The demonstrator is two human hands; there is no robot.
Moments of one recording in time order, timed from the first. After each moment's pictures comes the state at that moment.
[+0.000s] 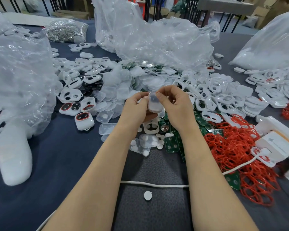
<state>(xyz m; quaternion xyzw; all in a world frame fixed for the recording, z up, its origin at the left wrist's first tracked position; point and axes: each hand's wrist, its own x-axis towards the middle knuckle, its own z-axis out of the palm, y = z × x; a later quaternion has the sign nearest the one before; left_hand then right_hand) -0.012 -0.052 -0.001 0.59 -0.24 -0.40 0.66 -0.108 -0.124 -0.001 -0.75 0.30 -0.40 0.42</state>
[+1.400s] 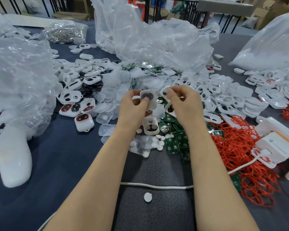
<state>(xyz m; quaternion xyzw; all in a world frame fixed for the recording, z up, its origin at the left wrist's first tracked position) -0.006 -0.053 -0.006 0.61 -0.28 -0.30 0.68 -0.120 -0.126 0.013 -0.74 0.40 -0.38 0.38</state>
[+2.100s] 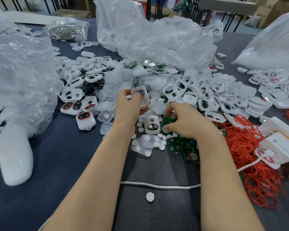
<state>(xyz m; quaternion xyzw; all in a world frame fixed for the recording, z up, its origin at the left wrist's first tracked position) 0.002 -0.054 -0.005 0.57 -0.17 -0.33 0.73 -0.135 -0.115 0.023 -0.88 0.42 -0.02 0.24</state>
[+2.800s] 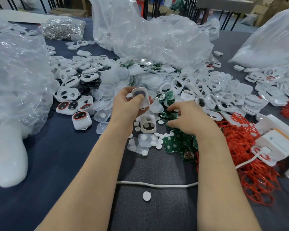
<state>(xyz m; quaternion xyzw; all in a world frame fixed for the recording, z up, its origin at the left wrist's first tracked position) -0.002 -0.049 0.000 0.54 -0.19 -0.37 0.73 -0.141 -0.123 0.020 -0.85 0.49 -0.01 0.20</state>
